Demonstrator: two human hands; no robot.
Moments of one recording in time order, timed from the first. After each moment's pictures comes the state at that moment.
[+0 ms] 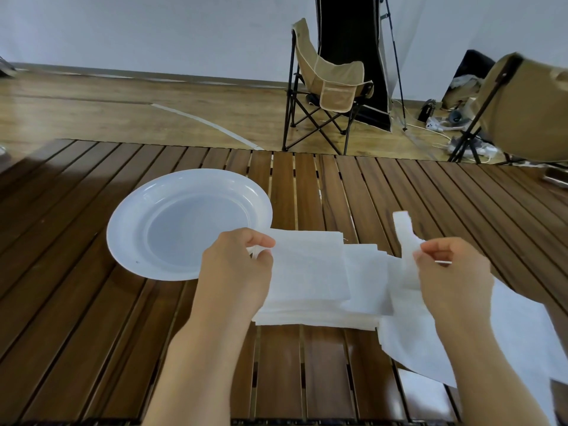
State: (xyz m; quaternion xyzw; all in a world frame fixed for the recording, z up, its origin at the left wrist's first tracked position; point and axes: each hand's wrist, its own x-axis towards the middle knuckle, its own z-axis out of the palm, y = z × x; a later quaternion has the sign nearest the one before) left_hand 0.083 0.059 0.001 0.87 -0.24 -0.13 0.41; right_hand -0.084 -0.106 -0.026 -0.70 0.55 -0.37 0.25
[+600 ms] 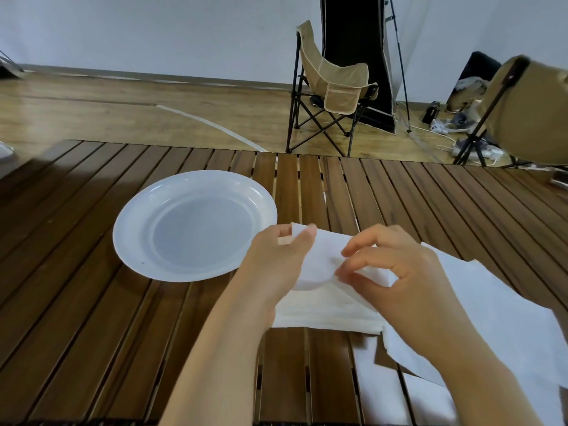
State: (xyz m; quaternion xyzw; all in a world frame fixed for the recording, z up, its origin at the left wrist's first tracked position) left_hand 0.069 0.037 0.011 0.78 -0.19 -0.34 0.49; right_hand -0.063 -0.064 0.002 -0.91 0.20 -0.27 0.23
